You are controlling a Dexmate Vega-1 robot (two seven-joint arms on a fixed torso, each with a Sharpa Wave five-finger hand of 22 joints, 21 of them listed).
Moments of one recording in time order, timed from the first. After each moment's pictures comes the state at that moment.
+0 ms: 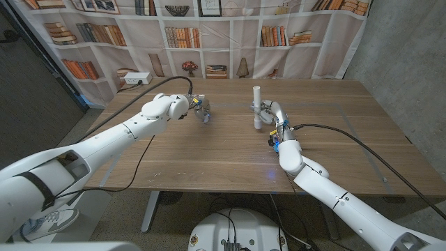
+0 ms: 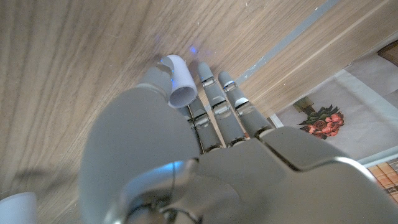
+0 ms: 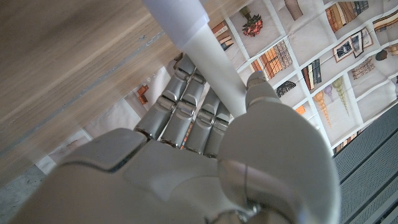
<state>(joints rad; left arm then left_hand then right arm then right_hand) 0.40 0.73 0.89 -1.56 0.79 0.20 -0.43 1.19 0.06 0.36 -0.14 0.20 0.74 -0.05 0.30 0.21 0.78 -0.15 0.27 0.24 0.89 -0.11 0.25 0.18 0.55 -0.05 0.36 0.19 -0.97 -0.50 -0.59 -1.71 -0.14 -0.04 -0.57 1.03 0.17 0.24 -0.12 0.17 0.84 -0.07 0.20 0.22 0.96 -0.12 0.21 0.18 0.93 -0.13 0.22 0.22 0.73 -0.07 0.56 0.26</state>
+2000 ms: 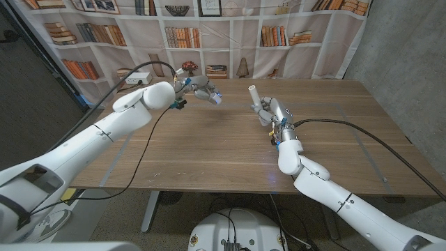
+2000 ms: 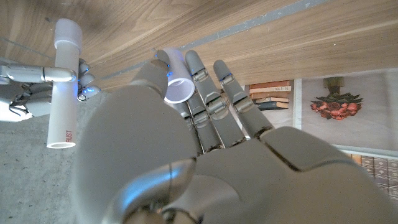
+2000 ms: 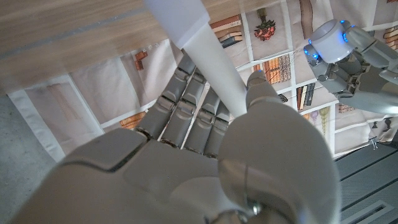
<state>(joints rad) 0.61 0.82 0.57 -1.81 0.22 0.16 -0.23 1.15 0.09 0.37 -0.11 0.19 0.86 -0.06 0.35 0.20 0.91 -0.11 0.28 0.23 1.11 -0.20 0.23 0.19 0.67 -0.06 0.42 0.19 -0.98 -0.57 -0.65 -1.87 -0.41 -0.31 -0.61 1.03 0.17 0.26 -0.13 0.18 0.84 -0.07 0.21 0.22 0.98 -0.12 0.21 0.18 0.95 -0.14 0.23 0.23 0.73 -0.07 0.61 0.26</state>
